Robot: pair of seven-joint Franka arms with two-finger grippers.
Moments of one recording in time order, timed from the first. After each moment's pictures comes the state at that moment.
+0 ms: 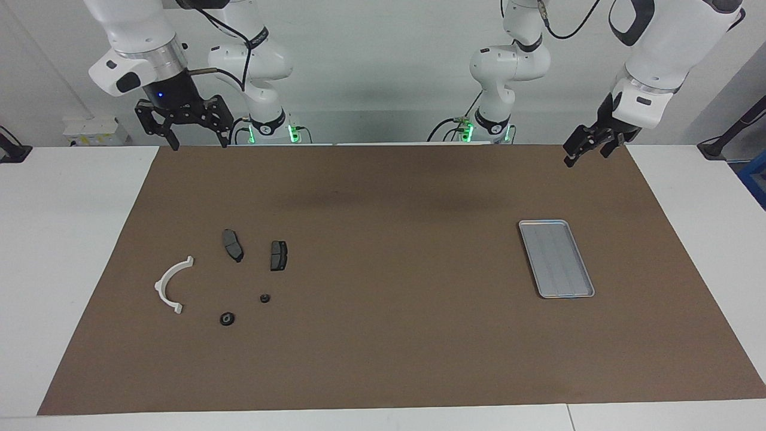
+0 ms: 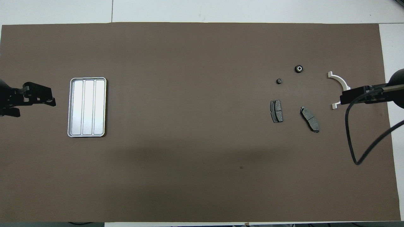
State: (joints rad) left arm 0.00 -0.05 -0.06 -1.64 -0.03 1.55 -0.27; right arm 0.03 -0.10 0.01 -1.61 0.01 1.52 0.01
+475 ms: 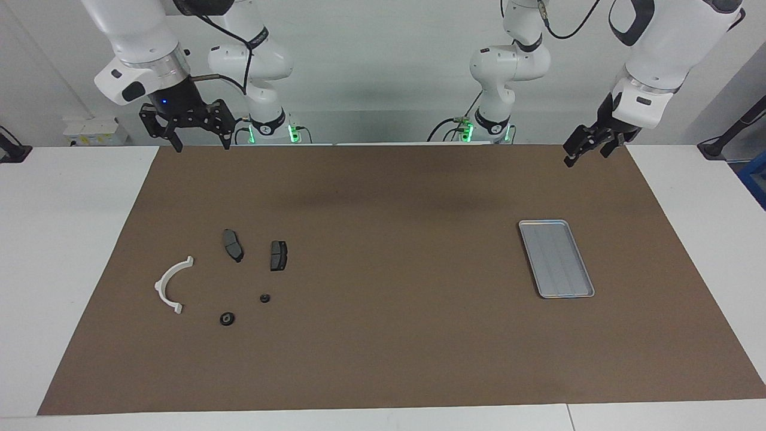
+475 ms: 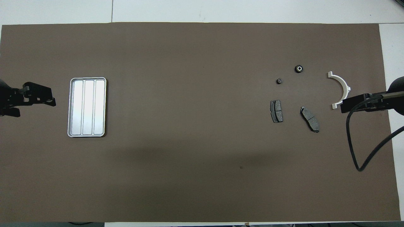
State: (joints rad) left arm 0.00 -0.05 -0.06 -1.64 -0.03 1.55 -0.27; right arm 0.03 -0.09 0.01 -1.63 0.01 1.52 0.01
